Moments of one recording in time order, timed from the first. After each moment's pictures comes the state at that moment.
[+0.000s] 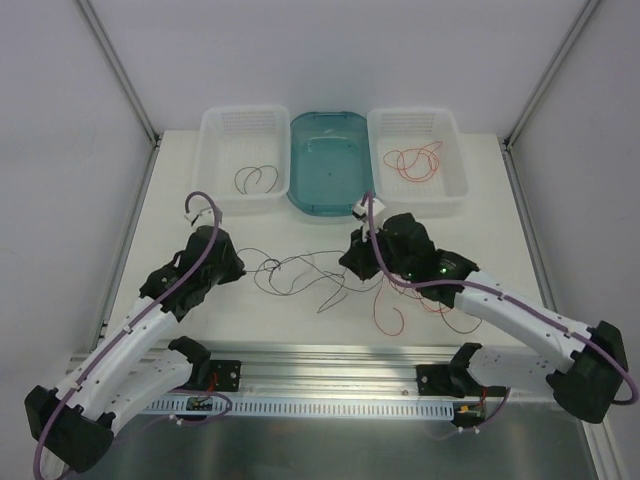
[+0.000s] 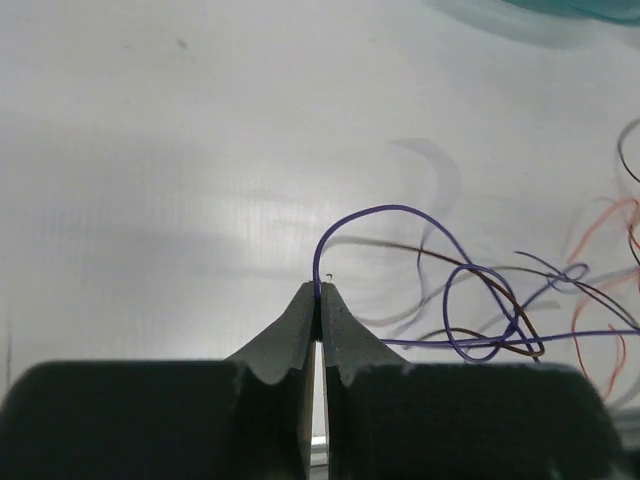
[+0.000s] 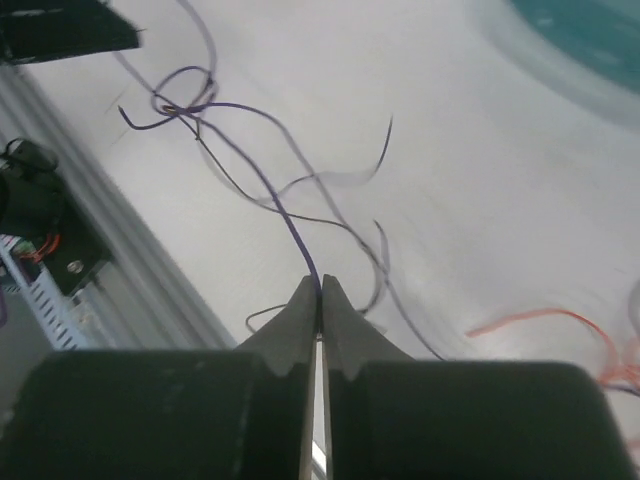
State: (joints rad) left arm -0.53 0.79 0.71 -0.64 -0.22 -0.64; right arm 0.90 1.16 0.85 -0.20 -0.14 0.28
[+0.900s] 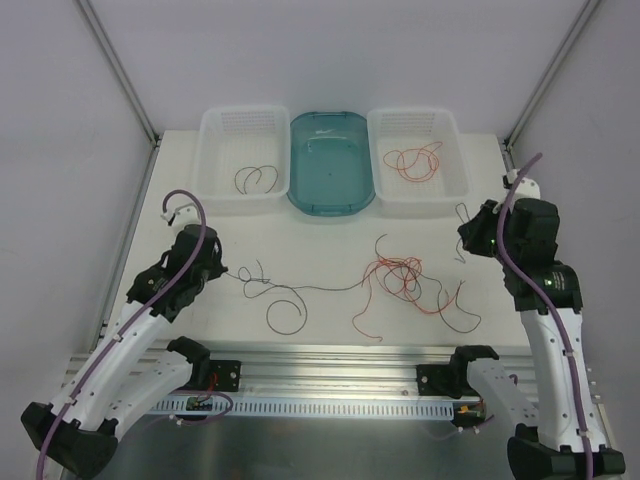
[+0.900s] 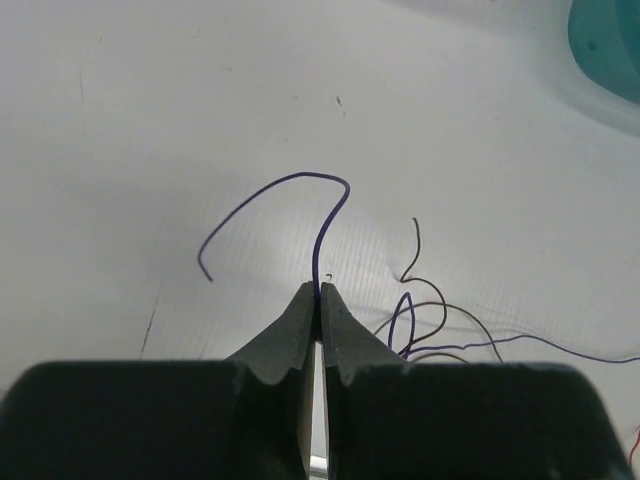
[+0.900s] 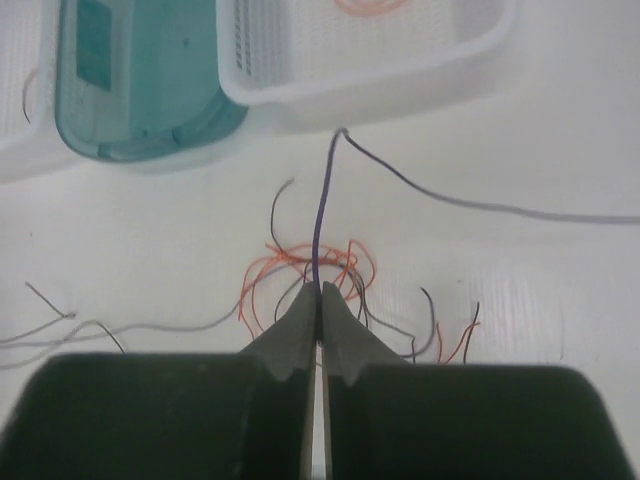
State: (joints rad) left arm -0.44 0.74 0.76 -0.79 -0.45 -0.62; right arm 0.07 0.79 1.12 -0.81 -0.04 0.29
